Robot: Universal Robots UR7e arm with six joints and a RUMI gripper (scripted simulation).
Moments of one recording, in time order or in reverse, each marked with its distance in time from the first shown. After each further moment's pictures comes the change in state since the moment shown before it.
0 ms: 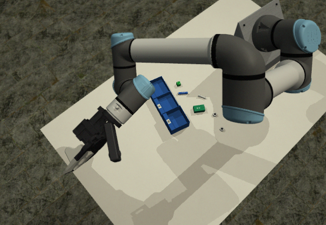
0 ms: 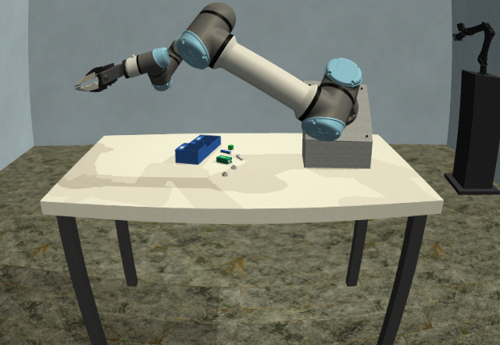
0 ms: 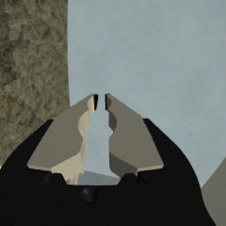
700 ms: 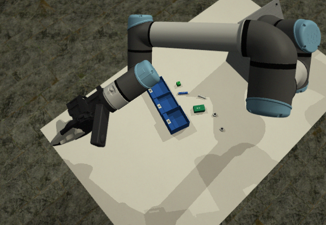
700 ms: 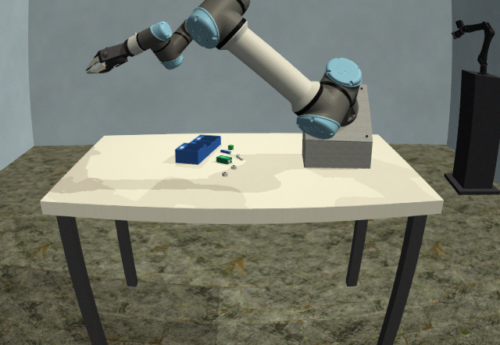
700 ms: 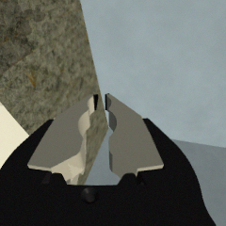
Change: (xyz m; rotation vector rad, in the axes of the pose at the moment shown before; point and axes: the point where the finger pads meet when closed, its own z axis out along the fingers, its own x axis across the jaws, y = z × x) arm 0.040 0.075 -0.036 -0.286 -0.151 0.201
